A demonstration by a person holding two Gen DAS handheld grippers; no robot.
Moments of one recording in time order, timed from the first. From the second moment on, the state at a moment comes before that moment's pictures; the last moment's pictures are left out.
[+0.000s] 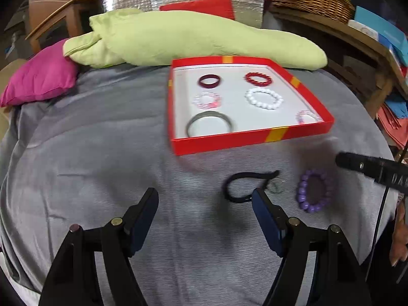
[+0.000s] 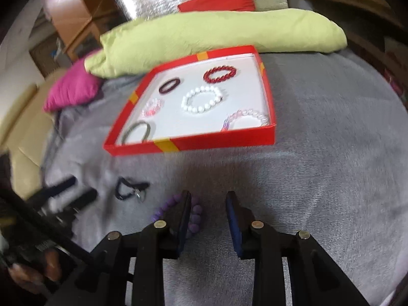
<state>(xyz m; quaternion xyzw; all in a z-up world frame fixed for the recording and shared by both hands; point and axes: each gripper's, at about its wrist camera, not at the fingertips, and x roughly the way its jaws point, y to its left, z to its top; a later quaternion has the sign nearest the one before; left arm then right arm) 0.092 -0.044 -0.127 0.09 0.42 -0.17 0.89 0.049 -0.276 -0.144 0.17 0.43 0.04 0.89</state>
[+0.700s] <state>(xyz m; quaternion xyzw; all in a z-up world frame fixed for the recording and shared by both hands) 0.103 -0.078 -0.150 0.06 0.47 -0.24 0.85 0.045 -0.294 -0.139 0.21 0.42 0.03 0.88</state>
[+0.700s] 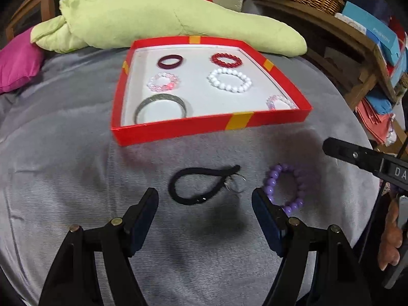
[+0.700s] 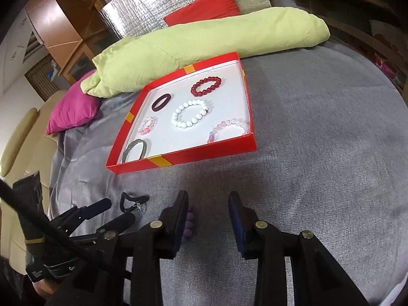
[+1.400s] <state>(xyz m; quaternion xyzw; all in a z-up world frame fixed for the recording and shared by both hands) 0.108 -0.071 -0.157 0.05 0.48 -0.23 0.85 0.045 -0.292 -0.138 0.20 0.41 0.02 0.89</state>
